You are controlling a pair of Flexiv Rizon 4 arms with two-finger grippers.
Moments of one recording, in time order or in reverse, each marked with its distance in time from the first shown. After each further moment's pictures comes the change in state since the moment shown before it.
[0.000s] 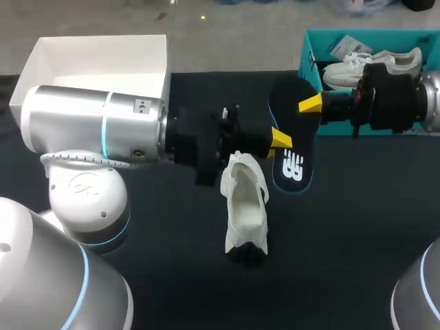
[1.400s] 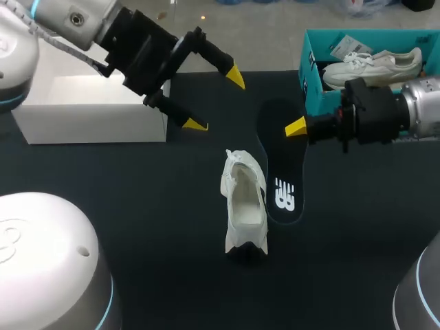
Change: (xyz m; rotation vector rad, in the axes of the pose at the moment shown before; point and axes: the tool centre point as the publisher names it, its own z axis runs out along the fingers) left arm -0.036 0.030 -0.109 0.106 0.565 -0.253; right arm -0.036 -0.018 0.023 0.076 -0.122 0.016
